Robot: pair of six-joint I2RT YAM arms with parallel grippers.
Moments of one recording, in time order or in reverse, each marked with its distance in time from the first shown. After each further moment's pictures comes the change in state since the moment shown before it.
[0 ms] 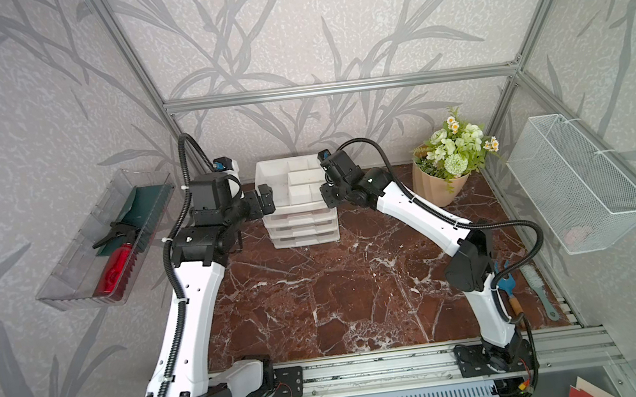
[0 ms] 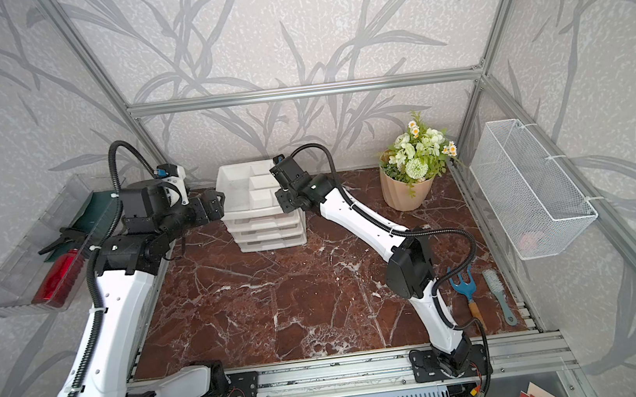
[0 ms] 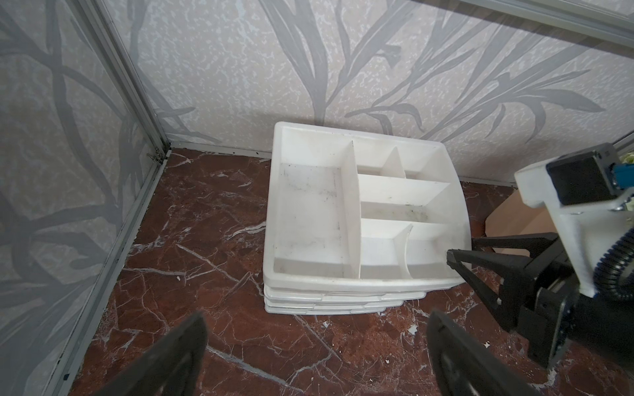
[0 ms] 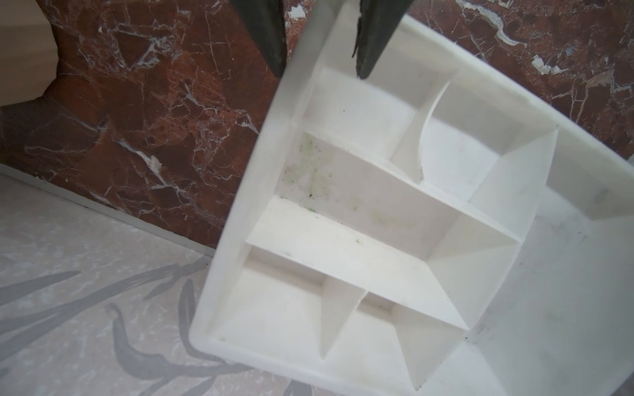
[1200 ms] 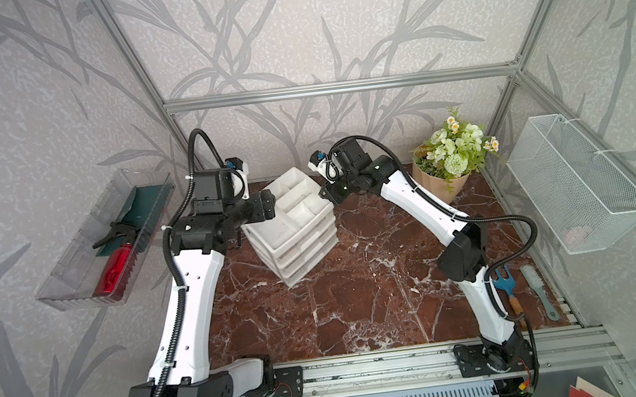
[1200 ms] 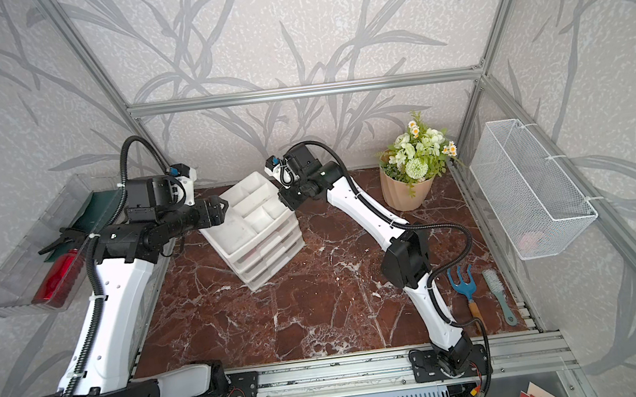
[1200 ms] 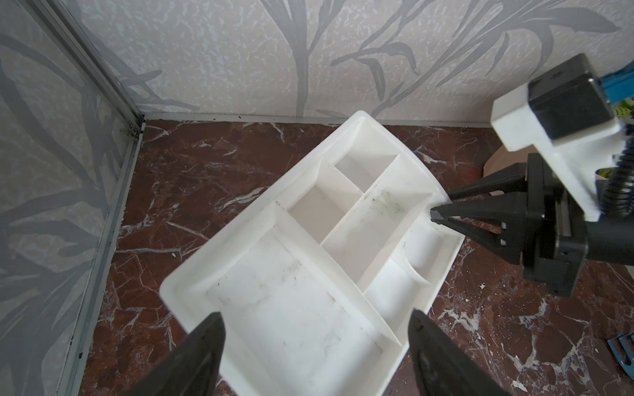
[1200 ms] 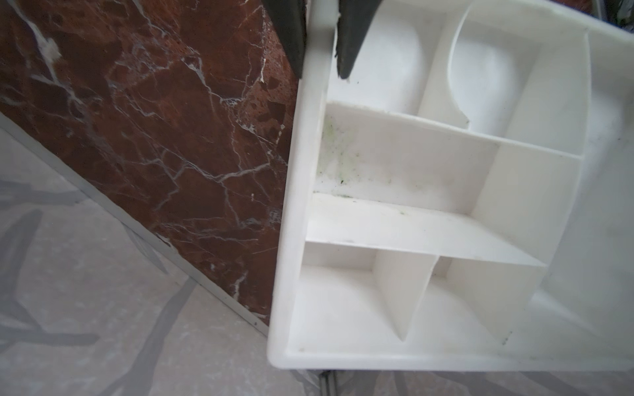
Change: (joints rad) left arm 0.000 0.077 0.103 -0.184 0.066 0.097; right arm -0.099 0.075 0.118 -0.066 -0.555 -0.346
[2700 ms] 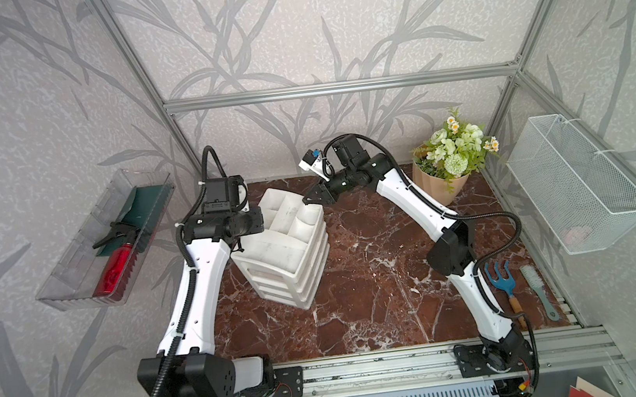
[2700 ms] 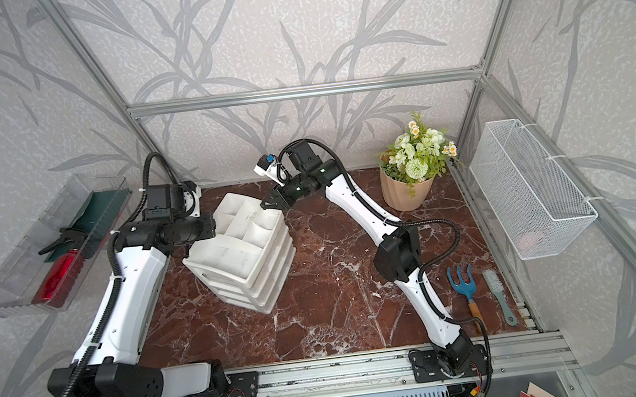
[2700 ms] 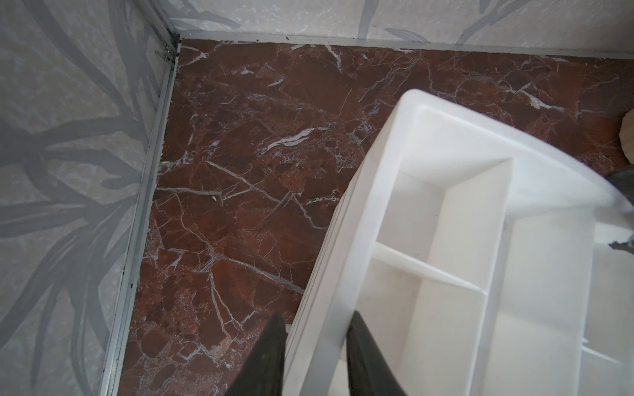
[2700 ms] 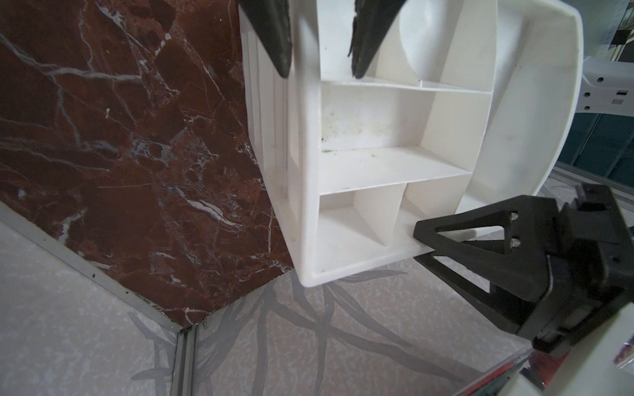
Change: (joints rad) left arm 0.055 0.053 -0.142 0.007 -0.114 0.026; right arm -0.043 0.134 0.164 0.033 -0.430 0.052
